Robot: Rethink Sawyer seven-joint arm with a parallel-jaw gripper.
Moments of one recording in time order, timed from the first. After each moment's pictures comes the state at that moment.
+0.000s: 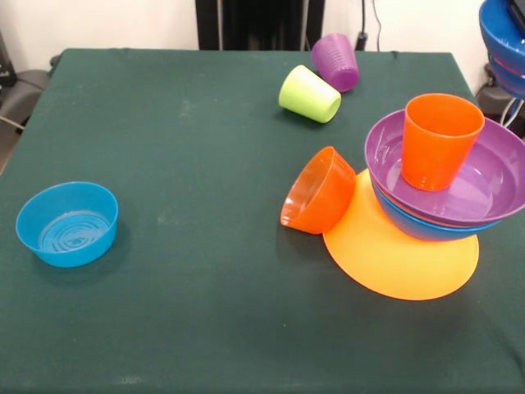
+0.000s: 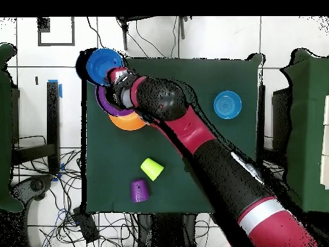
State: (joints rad) arm -0.64 -0.75 0.77 1.93 0.67 0.39 2.33
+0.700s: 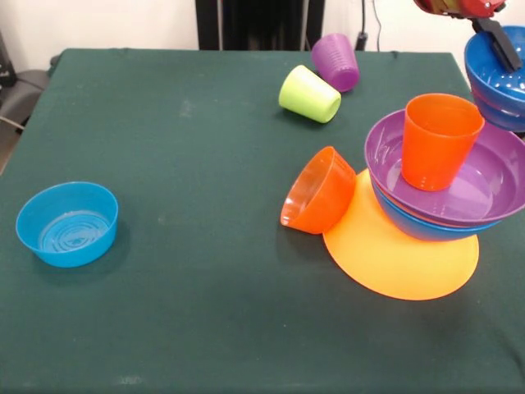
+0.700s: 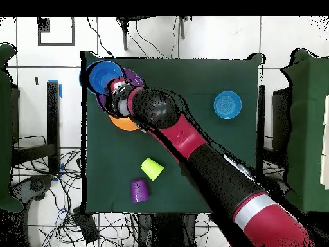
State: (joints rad) arm -0.63 -0.71 0.76 1.98 0.64 0.30 2.33
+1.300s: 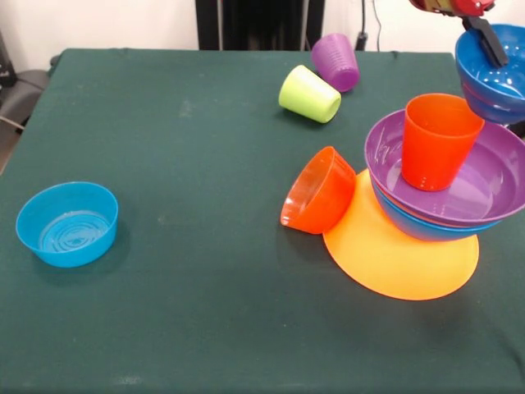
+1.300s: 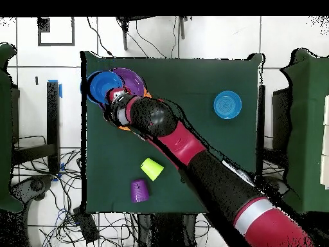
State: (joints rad) arm -0.64 -0.73 0.76 2.05 0.63 0.28 2.33
